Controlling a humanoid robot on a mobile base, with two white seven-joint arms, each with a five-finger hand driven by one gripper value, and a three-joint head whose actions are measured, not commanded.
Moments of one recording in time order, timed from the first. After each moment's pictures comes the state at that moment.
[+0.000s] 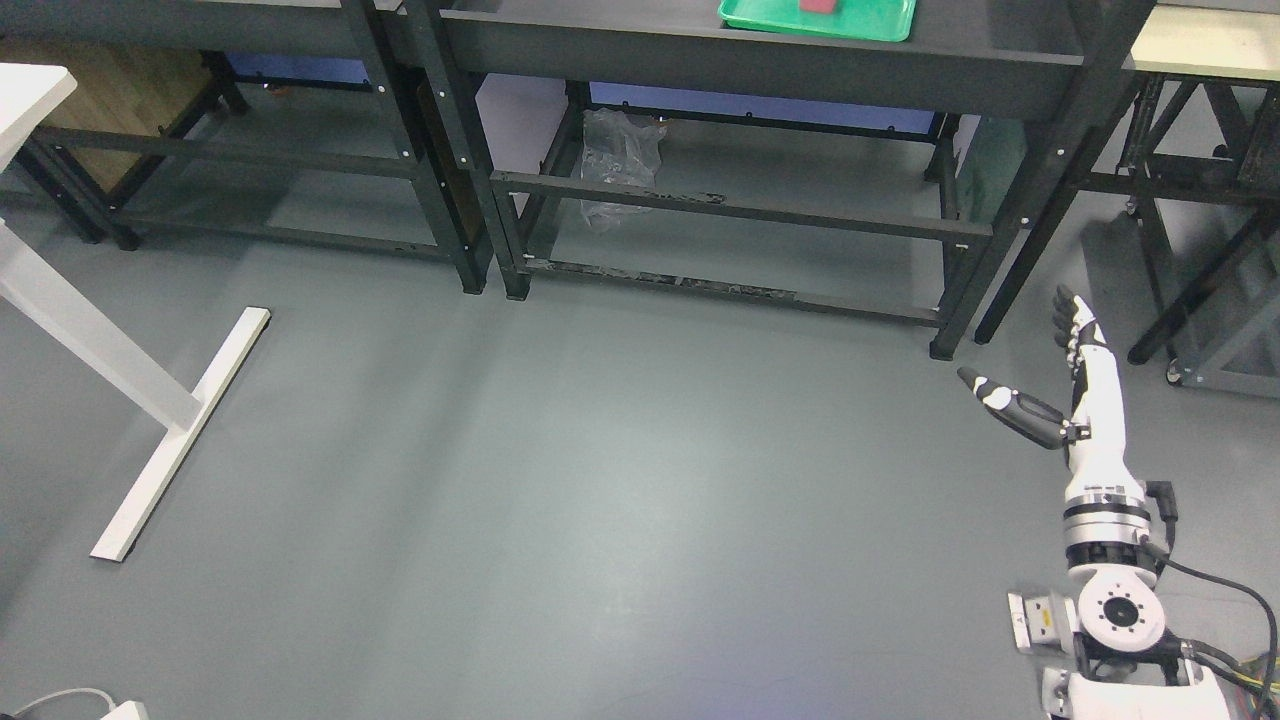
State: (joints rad) left arm 0.00 0.00 0.04 0.00 0.00 -0.11 -0.08; right arm -0.04 -0.07 -0.04 -1.50 0.30 -0.13 -0.12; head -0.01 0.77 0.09
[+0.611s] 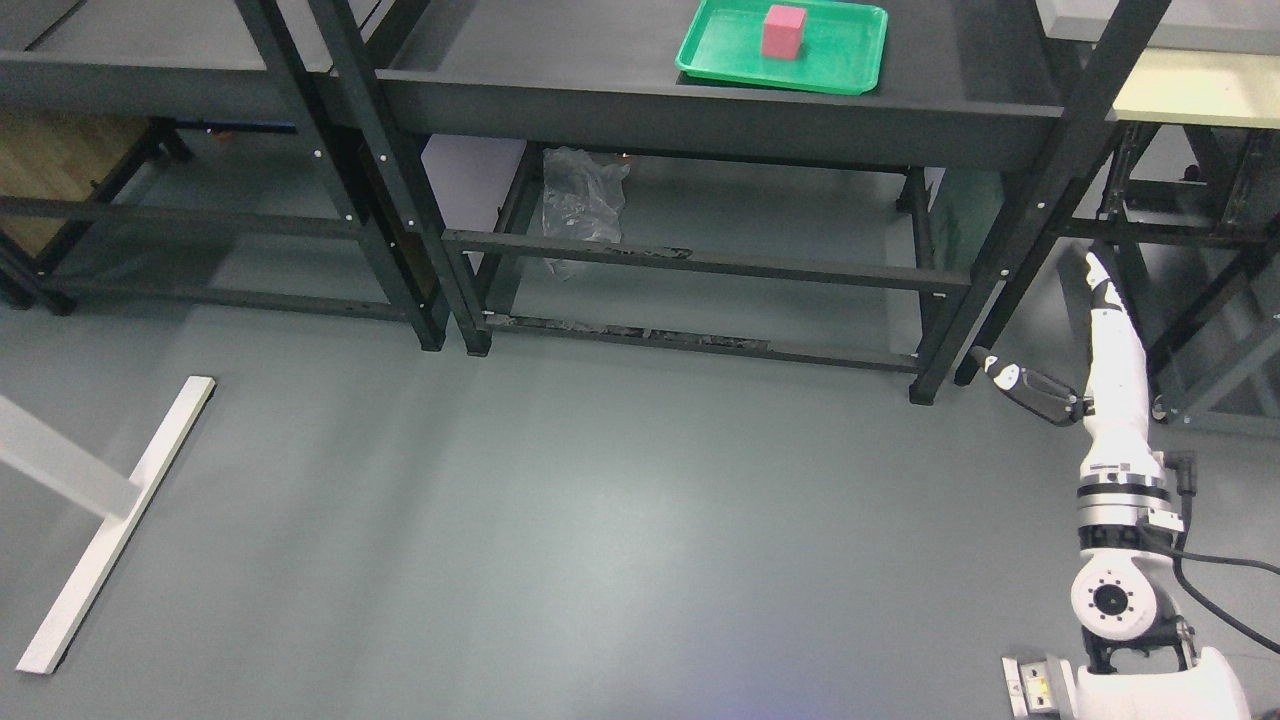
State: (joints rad) left arm 0.00 0.00 0.04 0.00 0.00 -0.11 -0.08; right arm -0.04 -0.10 0.00 -1.57 0.61 -0.10 -0.19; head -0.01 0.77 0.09
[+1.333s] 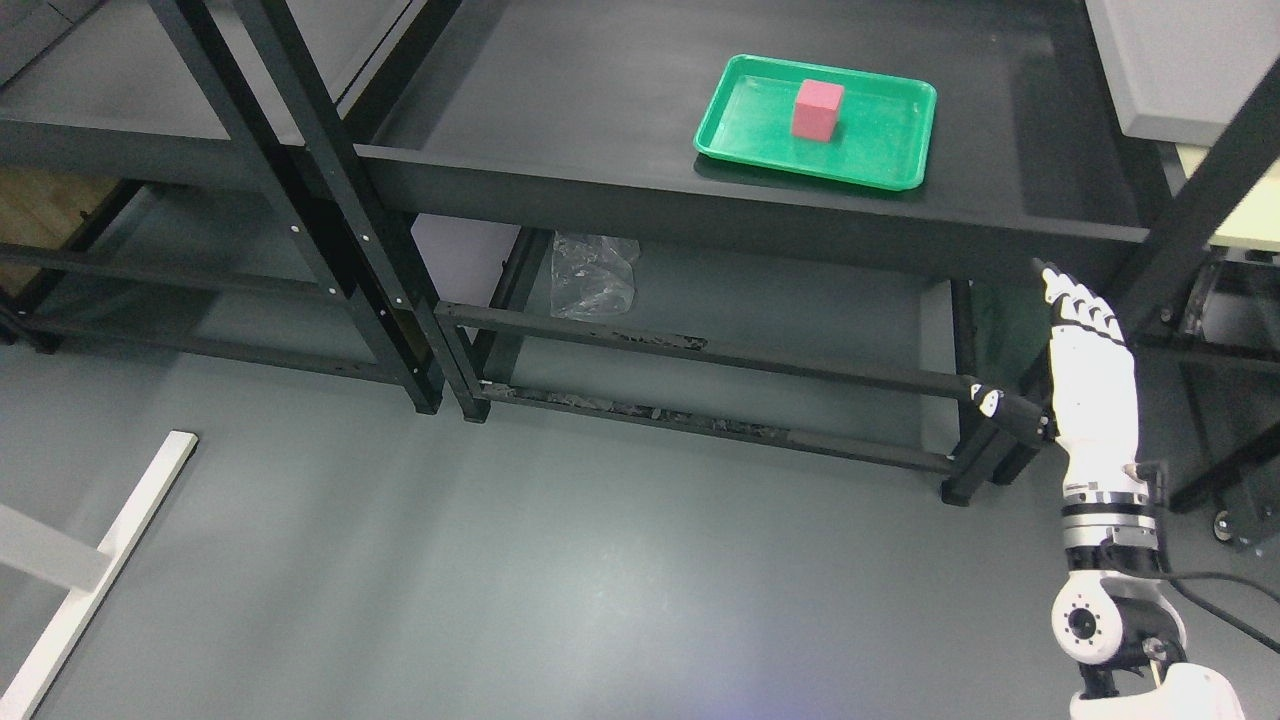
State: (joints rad) left arm 0.00 0.00 0.04 0.00 0.00 -0.11 -0.08; right arm 0.00 -0.11 0.03 -1.60 0.96 -0.11 -0.22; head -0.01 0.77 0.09
